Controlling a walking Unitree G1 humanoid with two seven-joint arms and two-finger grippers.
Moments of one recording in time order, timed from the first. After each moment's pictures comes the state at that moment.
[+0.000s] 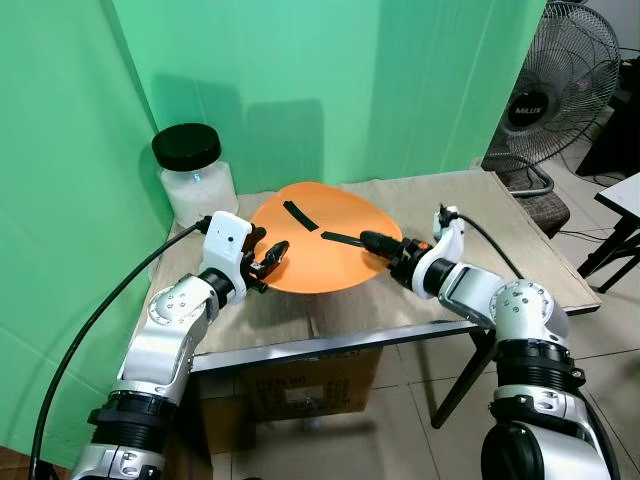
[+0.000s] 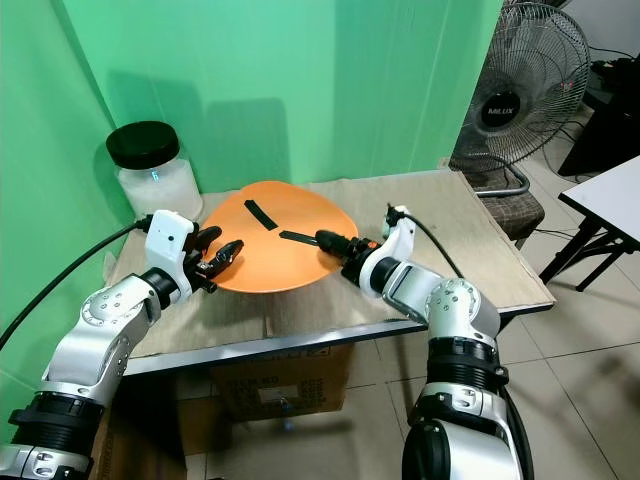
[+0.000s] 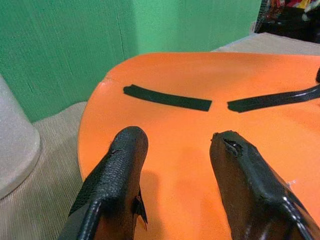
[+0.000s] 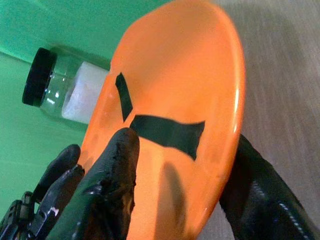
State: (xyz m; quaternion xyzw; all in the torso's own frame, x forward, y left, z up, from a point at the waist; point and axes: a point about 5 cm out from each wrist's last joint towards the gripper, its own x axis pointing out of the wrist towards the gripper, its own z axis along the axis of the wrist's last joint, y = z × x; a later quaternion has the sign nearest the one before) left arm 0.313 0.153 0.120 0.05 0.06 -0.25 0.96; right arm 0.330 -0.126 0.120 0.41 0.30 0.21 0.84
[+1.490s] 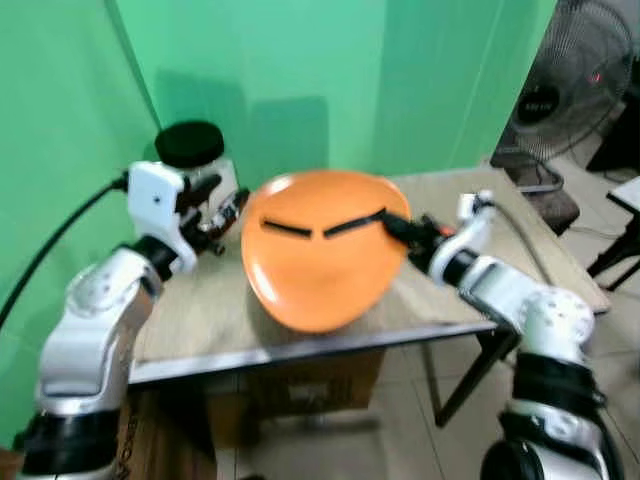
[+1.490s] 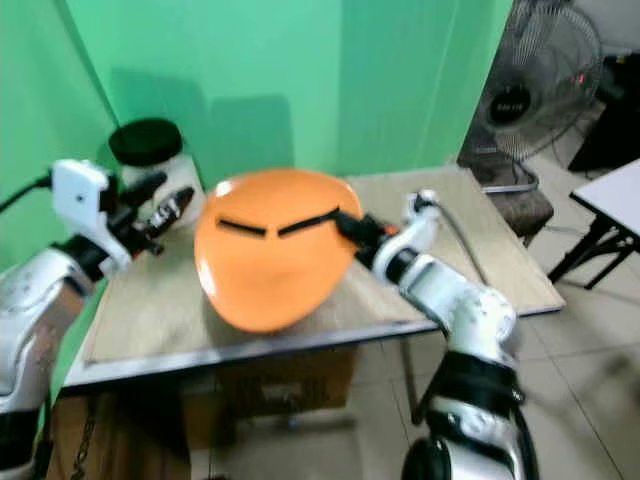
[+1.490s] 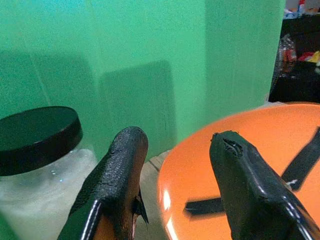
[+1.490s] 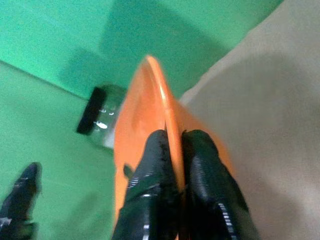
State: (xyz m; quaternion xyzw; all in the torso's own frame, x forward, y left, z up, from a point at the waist) left arm 0.285 0.191 0.199 0.05 -0.05 -0.21 0.97; right arm 0.316 -0.146 0.154 0.43 0.19 0.22 0.85
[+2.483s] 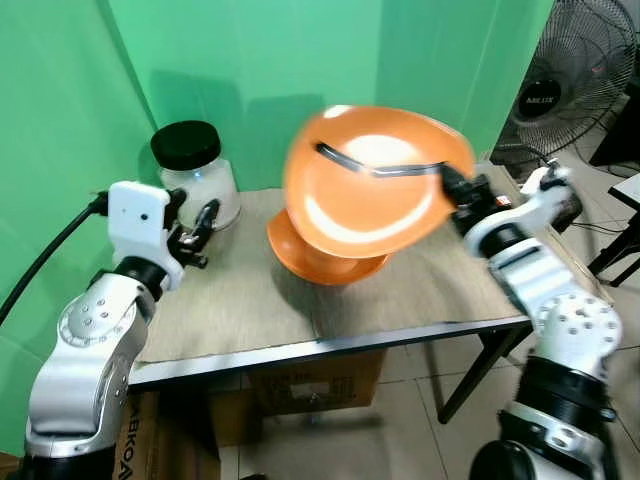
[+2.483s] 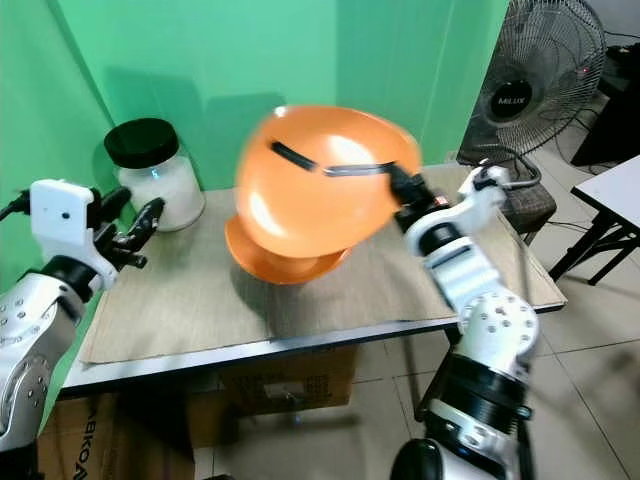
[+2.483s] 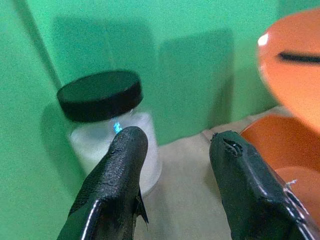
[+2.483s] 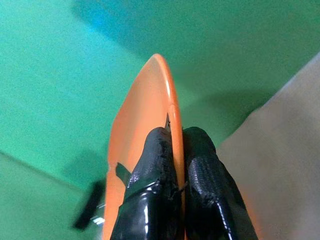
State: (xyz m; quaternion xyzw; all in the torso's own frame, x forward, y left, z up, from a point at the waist) left arm 0.267 0.200 0.186 0.07 -0.01 -0.08 0.99; right arm 0.318 -0.175 0.197 0.44 0.02 0.11 0.89
